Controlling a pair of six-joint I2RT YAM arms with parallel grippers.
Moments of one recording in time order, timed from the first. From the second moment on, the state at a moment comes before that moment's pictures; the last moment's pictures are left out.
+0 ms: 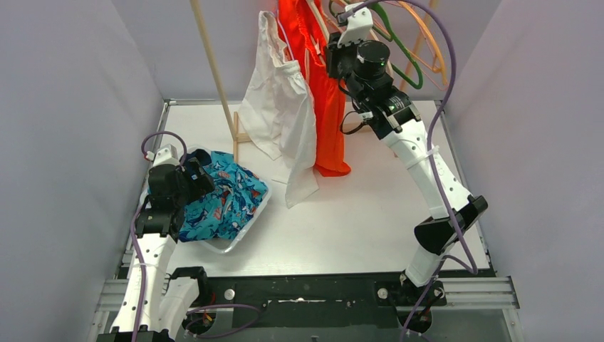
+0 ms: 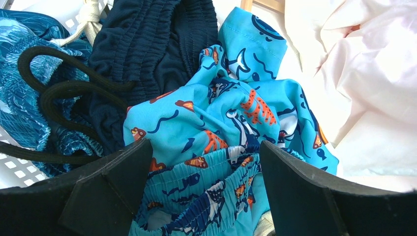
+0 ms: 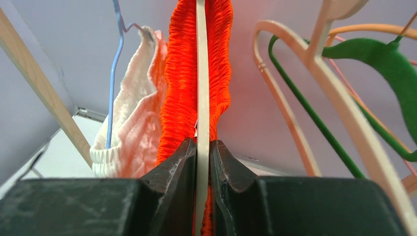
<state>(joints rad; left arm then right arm) 0.03 0.79 0.70 -0.47 -0.04 -0.43 0.58 1.74 2.09 -0.32 0.24 -0.05</state>
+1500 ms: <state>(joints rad) -0.08 0.82 0.96 -0.46 0.36 -0.69 0.57 0.66 1.07 -0.80 0.05 0.28</state>
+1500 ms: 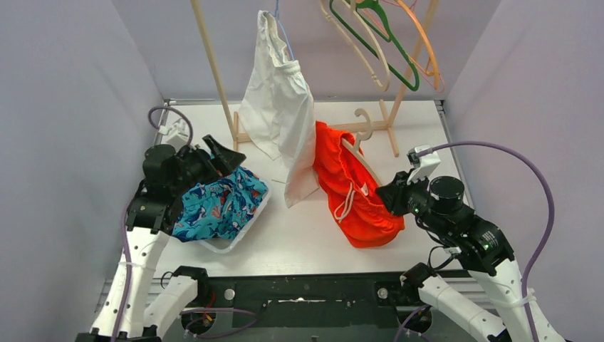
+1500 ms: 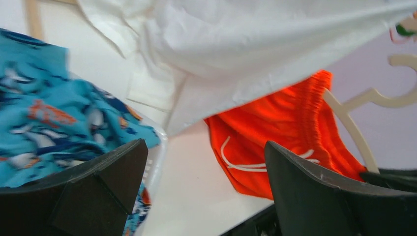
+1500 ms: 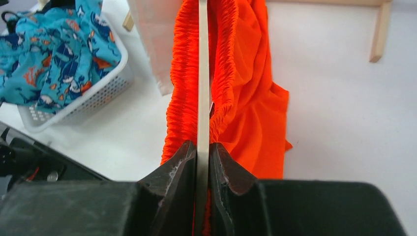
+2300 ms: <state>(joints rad) -0.98 1.26 1.10 -0.27 -0.30 -0.83 0.57 0.64 1.00 -0.88 -0.21 0.27</state>
